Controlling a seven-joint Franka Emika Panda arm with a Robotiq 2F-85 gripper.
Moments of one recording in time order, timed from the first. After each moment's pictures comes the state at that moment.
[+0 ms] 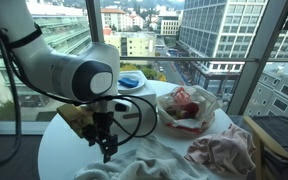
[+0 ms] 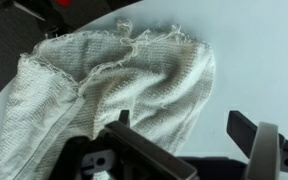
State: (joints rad) arm 0.04 0.23 0.08 -2.56 0.00 2.57 0.38
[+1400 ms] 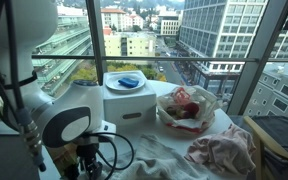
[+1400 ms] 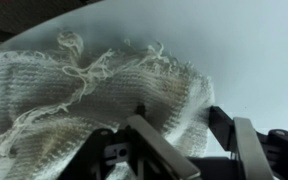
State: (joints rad) arm 0.20 0.50 0.05 -2.62 0.20 2.98 0.29
